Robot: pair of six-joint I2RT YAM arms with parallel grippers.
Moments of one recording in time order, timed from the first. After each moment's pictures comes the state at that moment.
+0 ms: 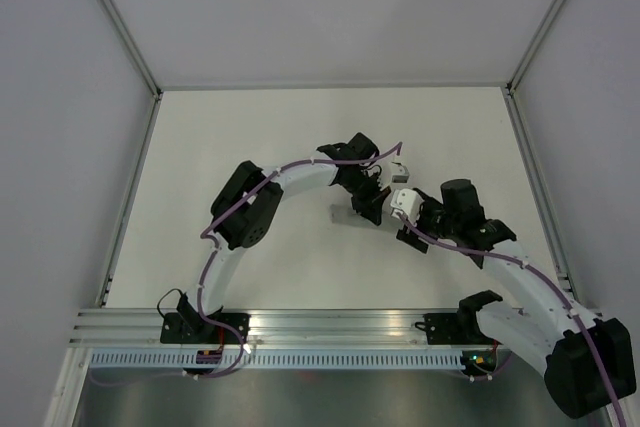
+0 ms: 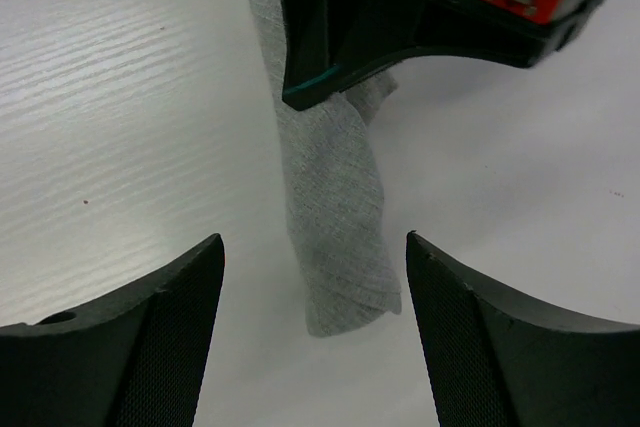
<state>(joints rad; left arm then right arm) -0.80 2.25 1.69 -0.57 0.72 0.39 0.32 0.92 0.54 -0.41 -0.45 -0.78</state>
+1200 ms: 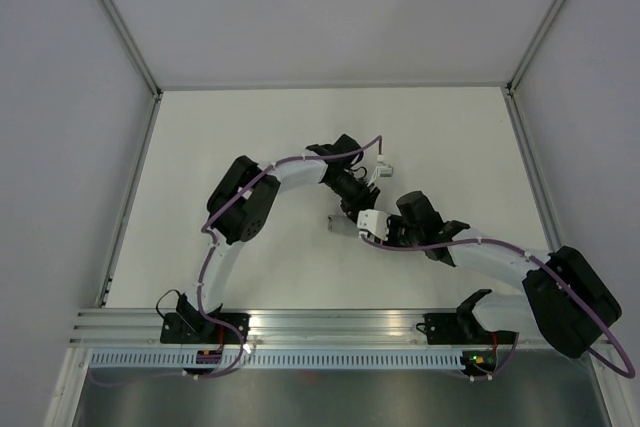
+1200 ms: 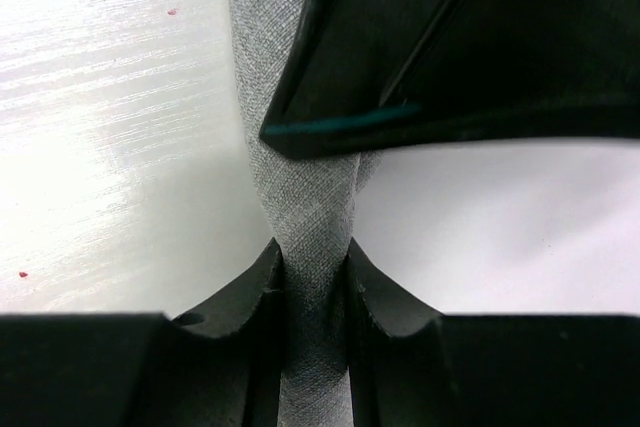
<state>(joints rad) -0.72 2.29 1.67 -0.63 0.94 0.26 0.61 1.24 0.46 -0.08 -0.15 -0.81</state>
